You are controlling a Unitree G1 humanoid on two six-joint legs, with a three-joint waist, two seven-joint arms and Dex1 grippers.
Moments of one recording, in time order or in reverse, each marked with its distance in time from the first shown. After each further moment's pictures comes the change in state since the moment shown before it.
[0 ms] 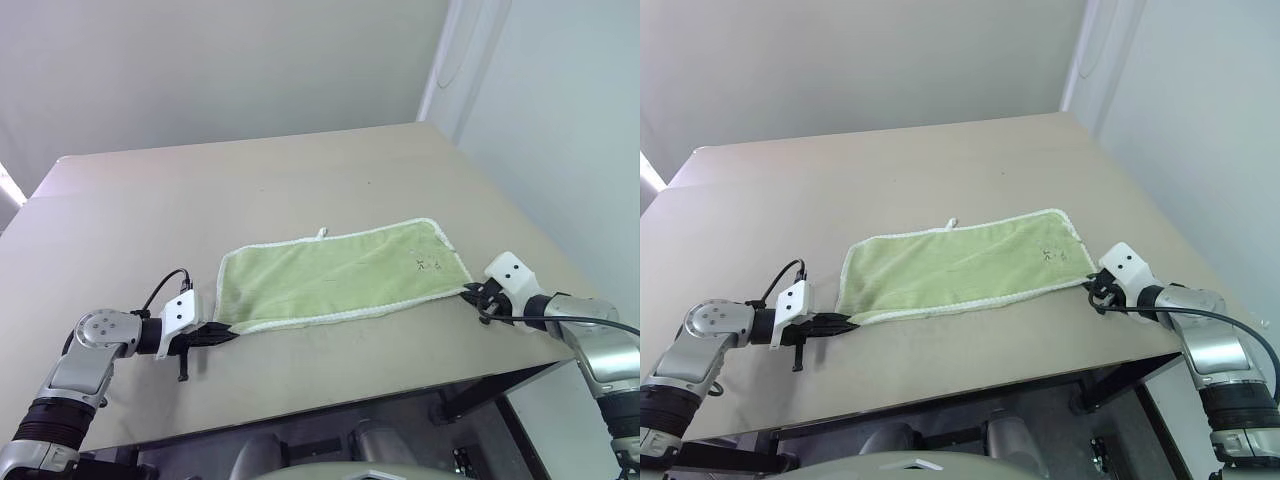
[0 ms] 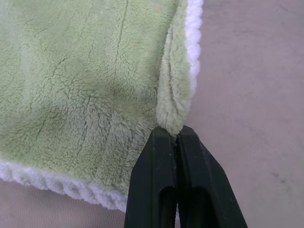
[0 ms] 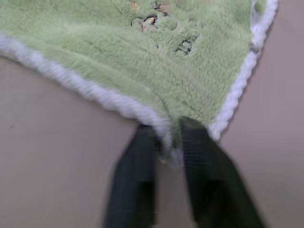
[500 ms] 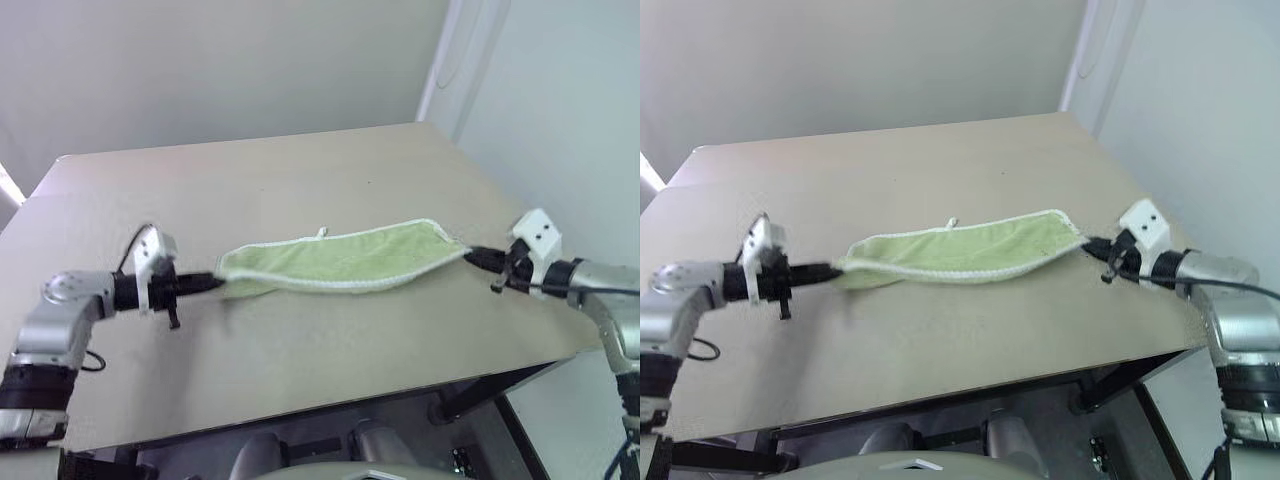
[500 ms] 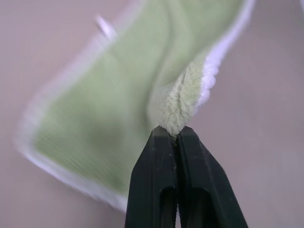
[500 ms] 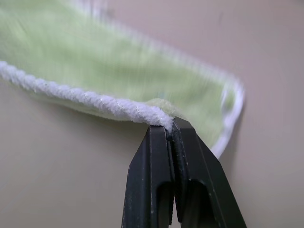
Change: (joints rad) left arm -0.239 0.044 0.183 -0.035 -0.255 0.473 0.044; right arm -0.164 -0.029 -0.136 -0.100 0.209 0.109 0.112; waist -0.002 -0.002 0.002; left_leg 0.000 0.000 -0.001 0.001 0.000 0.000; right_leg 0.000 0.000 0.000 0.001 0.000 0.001
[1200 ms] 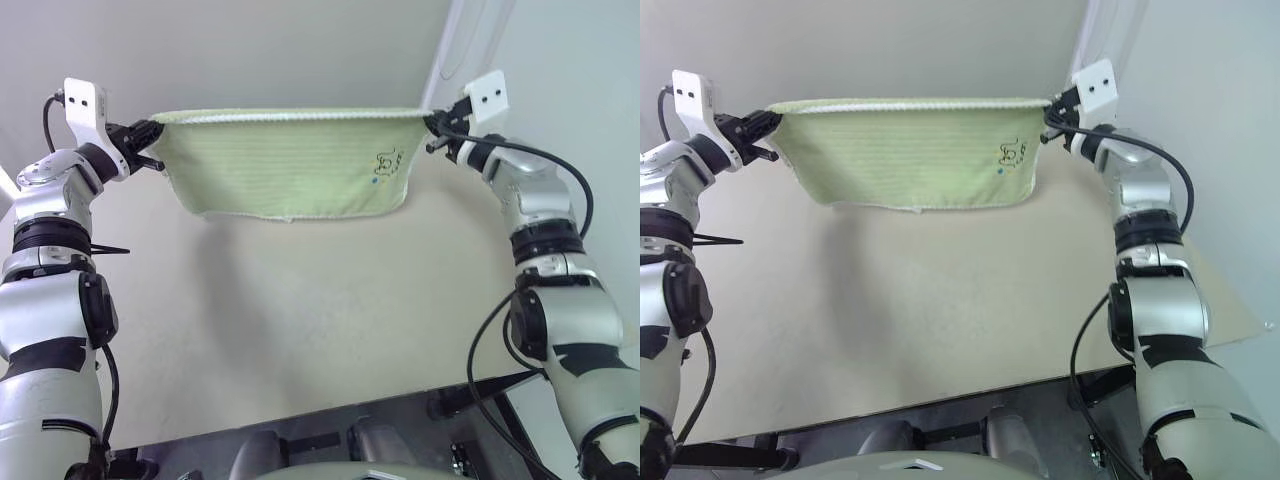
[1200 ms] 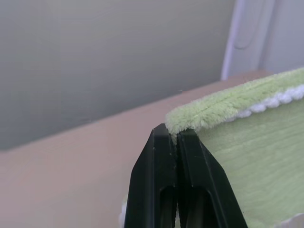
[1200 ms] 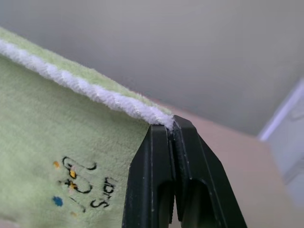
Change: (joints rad) left arm -0.843 -0.081 0.047 1.044 0.282 -0.437 0.445; right arm -0.860 0.347 0.135 0.936 -0.226 -0.438 -0.363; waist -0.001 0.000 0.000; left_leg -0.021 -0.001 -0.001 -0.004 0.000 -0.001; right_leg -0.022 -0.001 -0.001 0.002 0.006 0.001
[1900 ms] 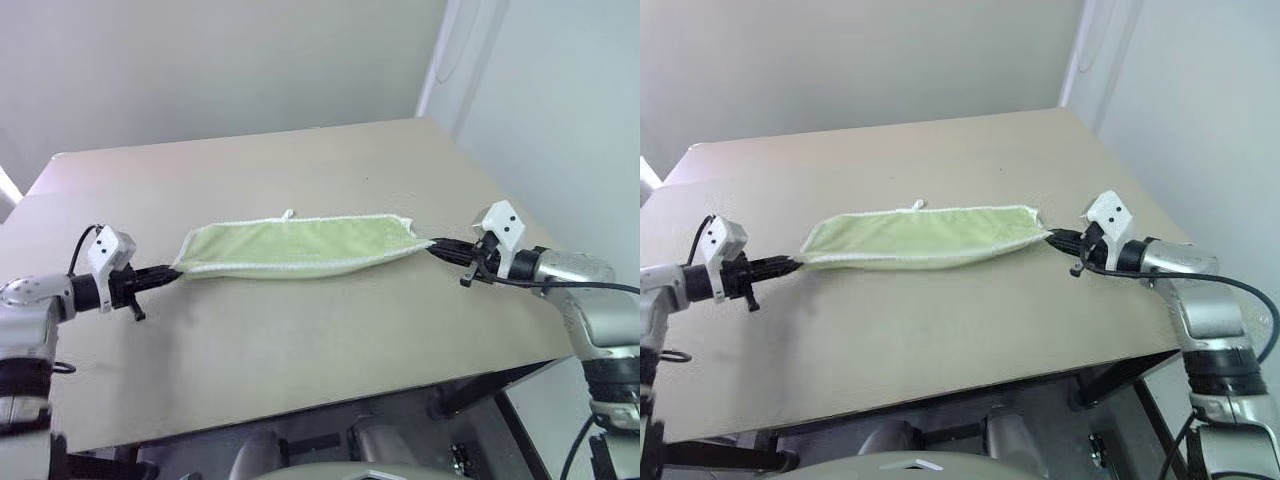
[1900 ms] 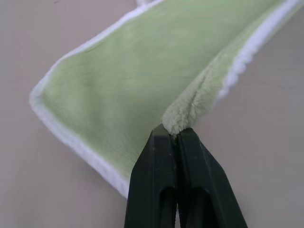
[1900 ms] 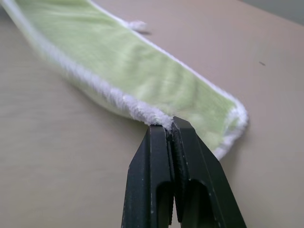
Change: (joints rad) left arm 0.970 0.148 0.073 -0.917 -0.152 0.286 -0.469; right arm 0.886 -0.289 -0.072 -1.062 0.266 0.451 0.399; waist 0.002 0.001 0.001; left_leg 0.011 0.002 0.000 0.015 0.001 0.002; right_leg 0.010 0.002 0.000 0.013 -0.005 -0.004
